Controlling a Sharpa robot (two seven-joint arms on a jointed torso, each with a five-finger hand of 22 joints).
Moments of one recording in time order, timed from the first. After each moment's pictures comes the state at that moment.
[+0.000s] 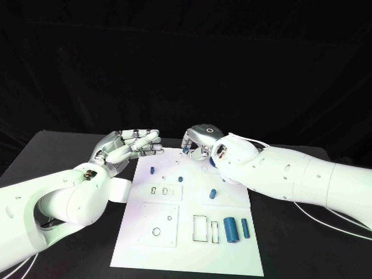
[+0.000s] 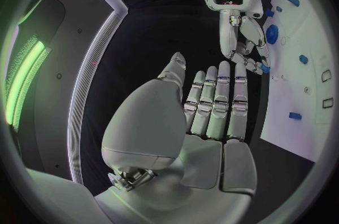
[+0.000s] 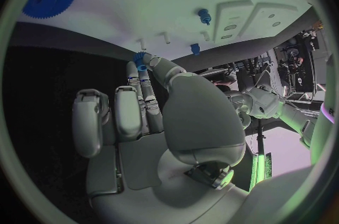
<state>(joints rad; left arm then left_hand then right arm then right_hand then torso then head) 1.21 -0.97 0.02 1.78 -0.01 -0.43 0.41 1.44 -0.05 0.03 0.15 0.05 0.98 0.20 0.12 0.07 1.07 0.15 0.12 0.07 1.09 0.12 0.15 0.14 0.17 0.90 0.26 0.25 0.09 1.32 -0.43 -0.13 1.12 -1.60 -0.44 -0.10 1.32 -0.07 0.44 -0.11 0.25 1.15 0.13 0.10 0.12 1.20 0.08 0.12 0.11 1.46 -0.01 1.29 1.14 0.05 1.44 0.09 1.45 1.31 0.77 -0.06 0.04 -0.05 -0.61</state>
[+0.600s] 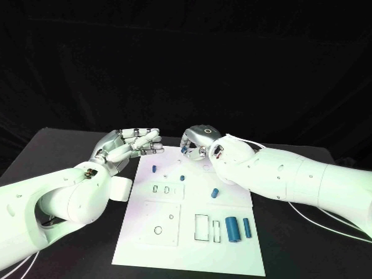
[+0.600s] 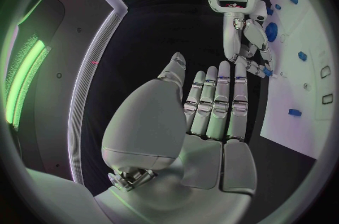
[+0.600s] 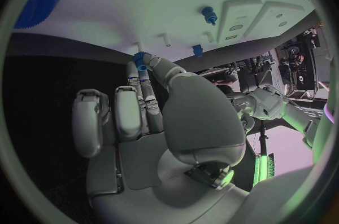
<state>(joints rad) 1.21 -0.97 0.02 1.78 -0.01 -0.43 0.41 1.44 -0.05 0.03 0.15 0.05 0.98 0.21 0.12 0.07 1.07 0.15 0.12 0.07 1.09 0.12 0.15 0.14 0.17 0.90 0.26 0.25 0.09 1.30 -0.39 -0.13 1.07 -1.58 -0.45 -0.10 1.31 -0.07 0.44 -0.11 0.25 1.15 0.13 0.10 0.12 1.20 0.08 0.12 0.11 1.46 -0.01 1.29 1.14 0.05 1.44 0.09 1.45 1.31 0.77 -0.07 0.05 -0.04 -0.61</state>
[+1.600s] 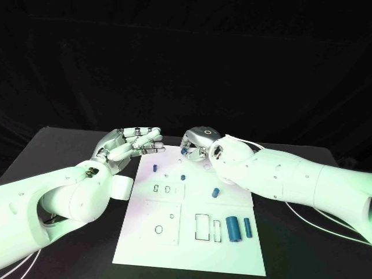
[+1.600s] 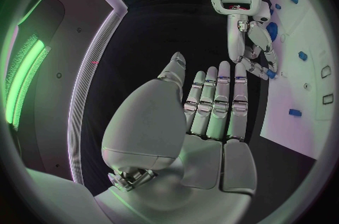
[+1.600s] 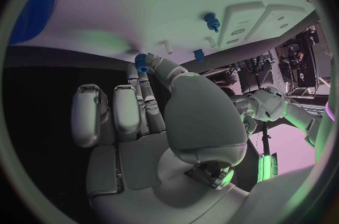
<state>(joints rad) 1.21 -0.97 0.02 1.77 -0.01 -0.43 0.41 1.44 -0.05 0.02 0.14 0.05 0.98 0.21 0.12 0.07 1.07 0.16 0.11 0.07 1.09 0.12 0.15 0.14 0.17 0.90 0.26 0.25 0.09 1.29 -0.36 -0.13 1.02 -1.56 -0.42 -0.07 1.28 -0.12 0.45 -0.09 0.23 1.10 0.15 0.07 0.12 1.14 0.09 0.07 0.10 1.47 0.00 1.27 1.09 0.05 1.38 0.11 1.39 1.29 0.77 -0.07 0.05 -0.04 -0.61</state>
